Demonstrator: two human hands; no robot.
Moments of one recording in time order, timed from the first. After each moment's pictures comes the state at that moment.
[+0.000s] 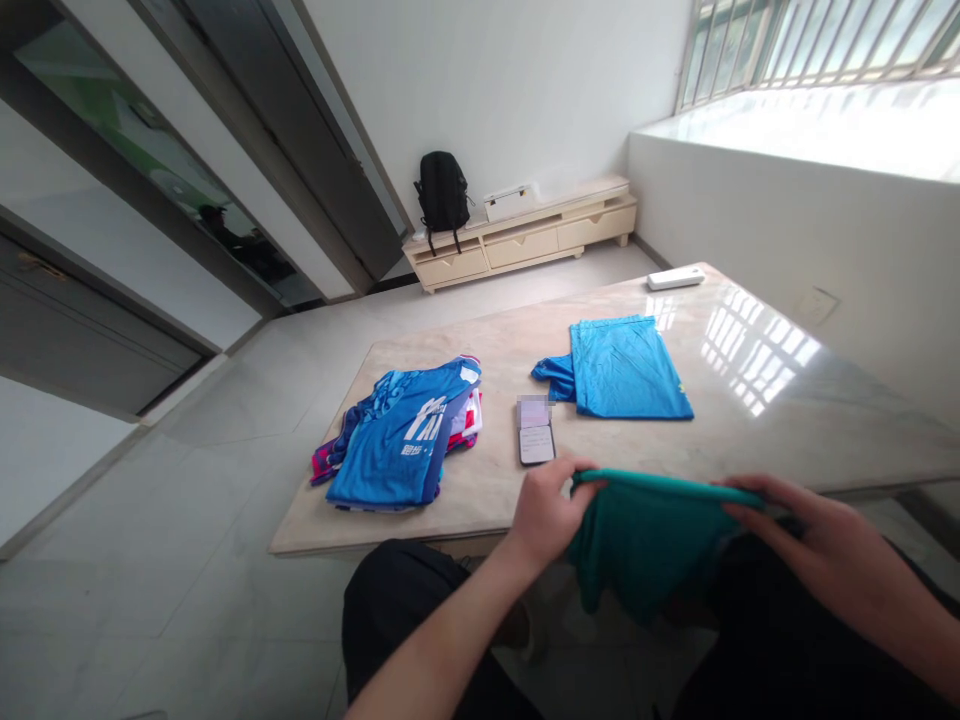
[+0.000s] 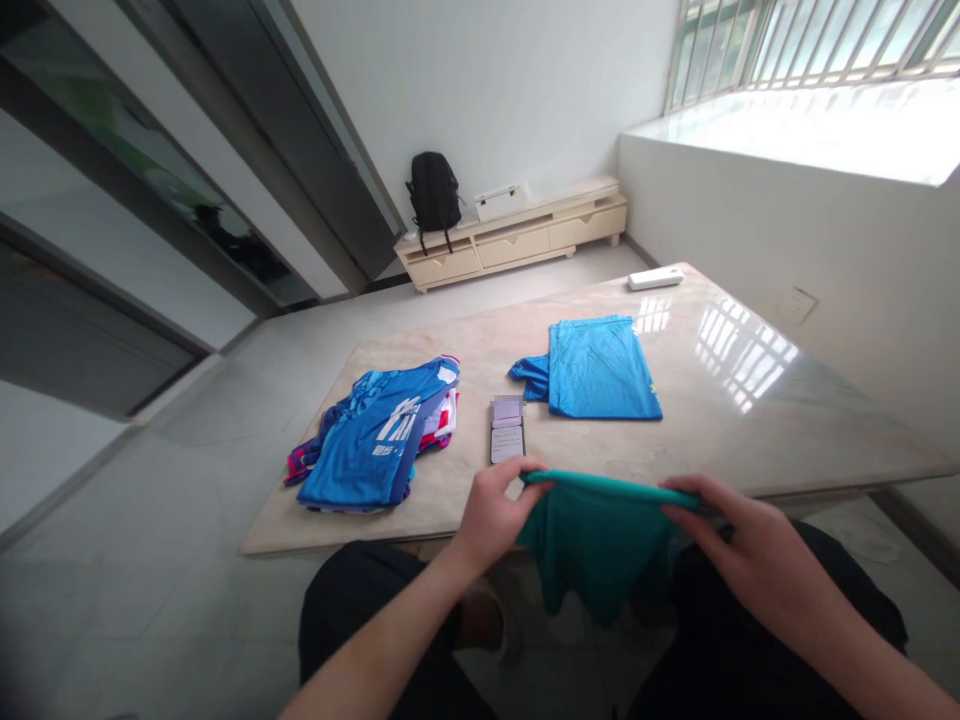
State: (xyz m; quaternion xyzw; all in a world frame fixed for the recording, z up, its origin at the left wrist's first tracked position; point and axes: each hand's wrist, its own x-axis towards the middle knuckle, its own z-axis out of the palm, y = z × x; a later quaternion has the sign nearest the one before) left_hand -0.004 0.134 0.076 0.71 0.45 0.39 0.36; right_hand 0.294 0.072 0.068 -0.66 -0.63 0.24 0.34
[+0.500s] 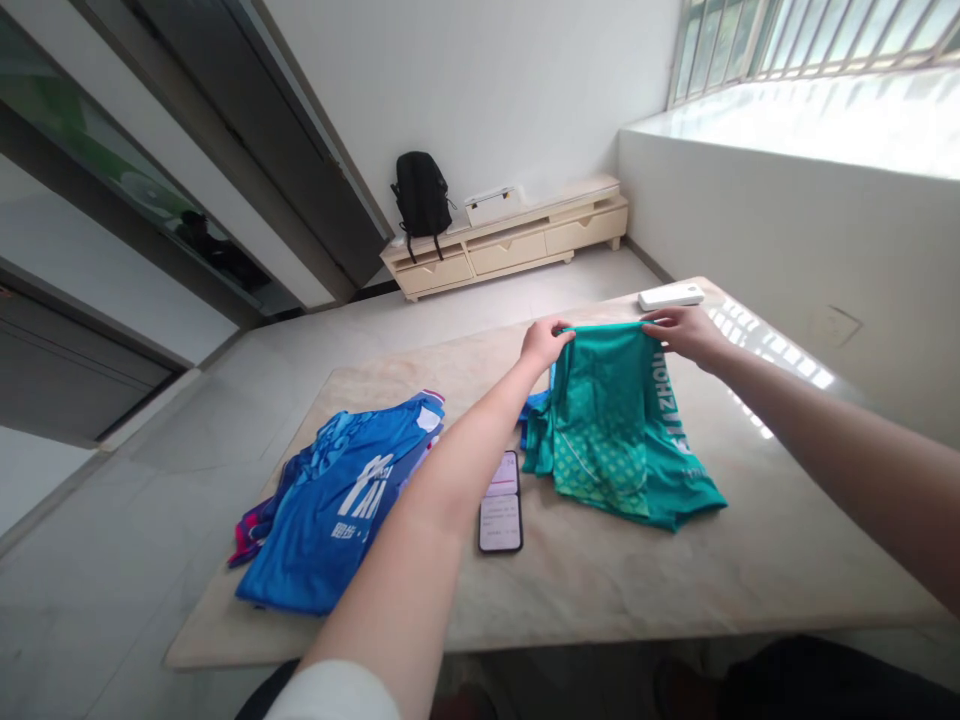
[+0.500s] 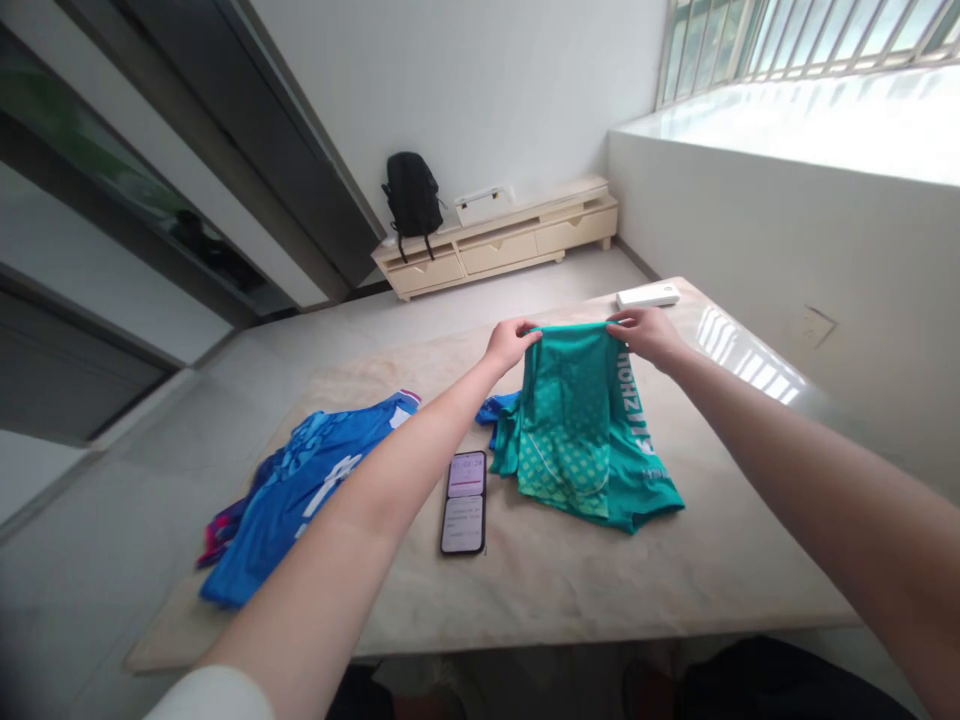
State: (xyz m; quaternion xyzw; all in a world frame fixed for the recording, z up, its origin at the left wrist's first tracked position) left_hand 0.119 0.525 0.062 0.74 0.49 0.36 0.29; right_hand 0.370 0.457 0.069 -0.67 -0.51 0.33 0.42
